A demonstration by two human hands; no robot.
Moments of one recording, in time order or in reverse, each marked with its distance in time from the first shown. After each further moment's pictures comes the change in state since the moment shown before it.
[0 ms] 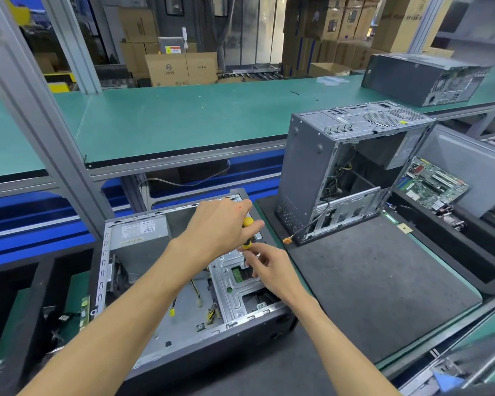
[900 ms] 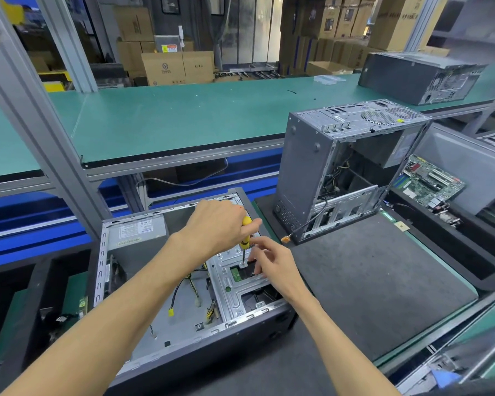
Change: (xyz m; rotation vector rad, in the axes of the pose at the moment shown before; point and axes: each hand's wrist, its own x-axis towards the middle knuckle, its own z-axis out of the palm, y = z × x) left_hand 0.006 -0.003 0.007 0.078 -0.080 0.040; right_hand -0.004 -0.007 -0.008 0.186 0.016 0.101
